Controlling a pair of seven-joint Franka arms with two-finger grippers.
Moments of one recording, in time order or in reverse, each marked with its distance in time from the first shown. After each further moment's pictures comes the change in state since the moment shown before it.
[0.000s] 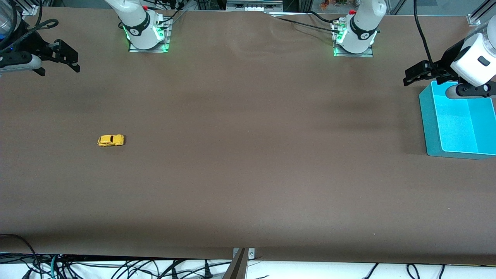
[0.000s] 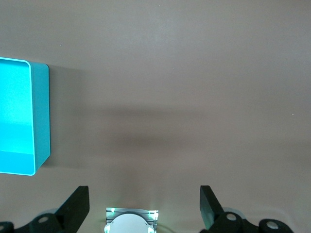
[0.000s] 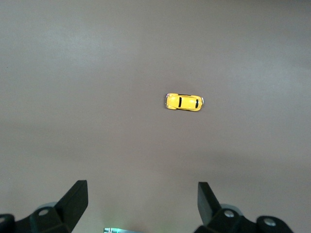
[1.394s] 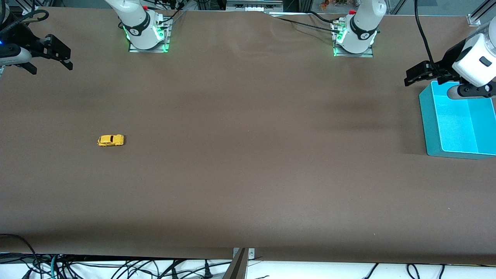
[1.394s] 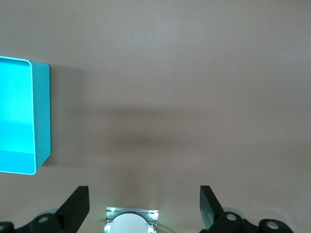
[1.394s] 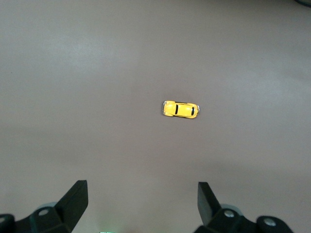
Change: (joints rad) left arm 0.003 0.001 0.003 0.000 0.000 -0.001 0.000; right arm 0.003 -0.006 -0.015 0.032 0.000 0.000 -0.034
